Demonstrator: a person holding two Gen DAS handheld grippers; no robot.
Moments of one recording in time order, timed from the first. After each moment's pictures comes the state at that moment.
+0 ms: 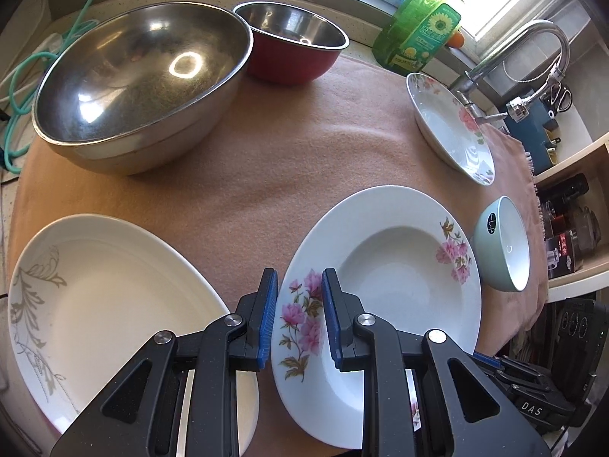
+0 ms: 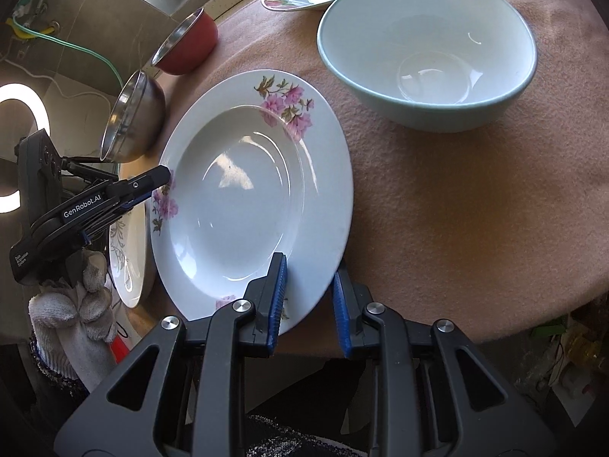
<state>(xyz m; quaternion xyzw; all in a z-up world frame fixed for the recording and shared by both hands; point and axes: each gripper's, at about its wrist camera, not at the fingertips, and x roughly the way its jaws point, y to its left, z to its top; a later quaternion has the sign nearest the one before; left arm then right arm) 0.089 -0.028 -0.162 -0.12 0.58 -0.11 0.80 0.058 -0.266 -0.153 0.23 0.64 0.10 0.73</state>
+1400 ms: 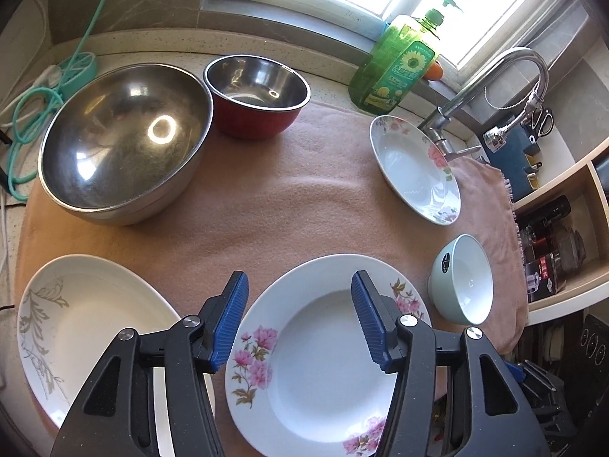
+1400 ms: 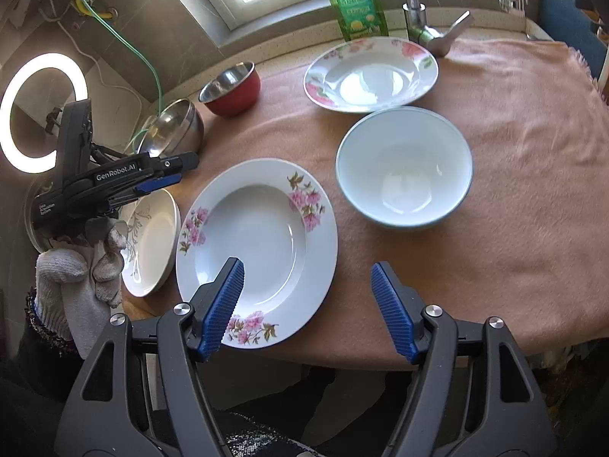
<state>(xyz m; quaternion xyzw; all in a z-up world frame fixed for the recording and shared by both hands) 0.100 -0.043 -0.122 -0.14 0.53 -0.12 0.82 0.063 -0.308 -0.060 0.13 0.55 0.14 0.82</state>
